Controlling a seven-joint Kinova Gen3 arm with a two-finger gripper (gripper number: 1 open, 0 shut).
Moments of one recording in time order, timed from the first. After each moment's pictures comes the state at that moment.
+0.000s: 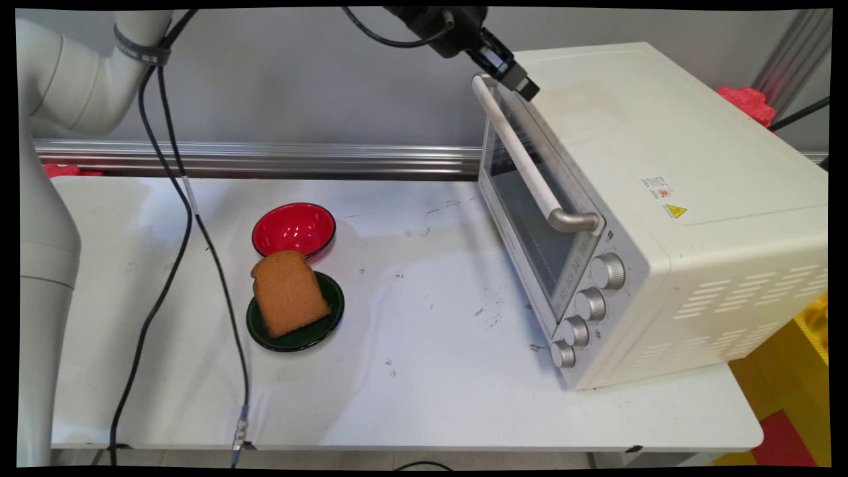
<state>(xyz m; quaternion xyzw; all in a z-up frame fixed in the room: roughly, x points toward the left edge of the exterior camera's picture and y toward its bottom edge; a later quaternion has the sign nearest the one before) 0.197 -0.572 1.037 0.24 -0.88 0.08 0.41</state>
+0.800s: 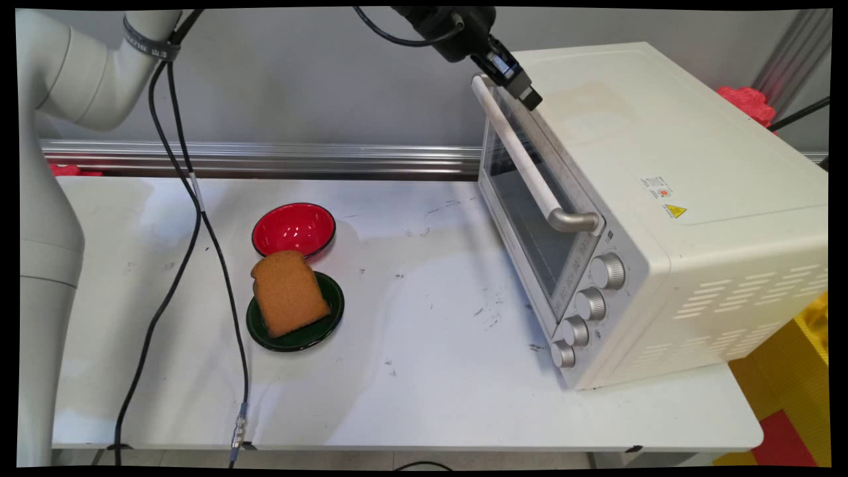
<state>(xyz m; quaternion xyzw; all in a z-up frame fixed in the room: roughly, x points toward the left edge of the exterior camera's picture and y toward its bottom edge) 0.189 -0.573 1.038 0.25 -0.89 0.06 0.39</state>
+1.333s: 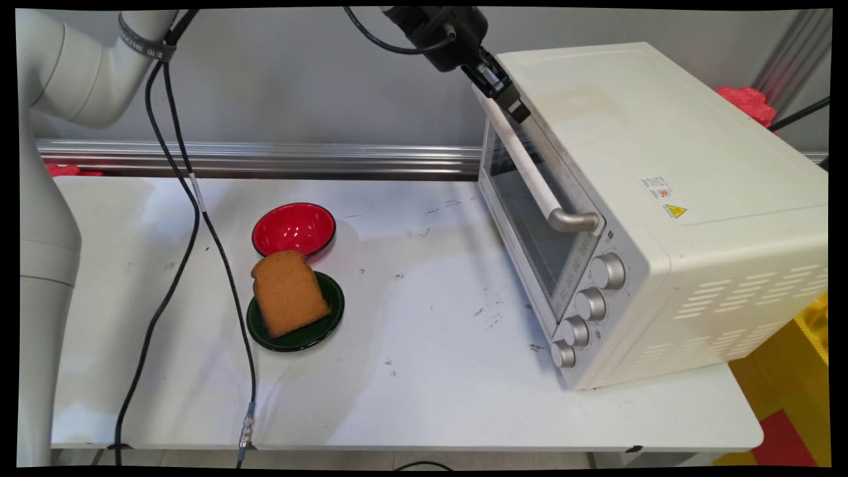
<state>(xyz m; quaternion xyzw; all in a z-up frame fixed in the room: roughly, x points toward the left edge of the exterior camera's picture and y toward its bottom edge) 0.190 -0.569 1.033 0.25 -0.89 0.05 0.37</state>
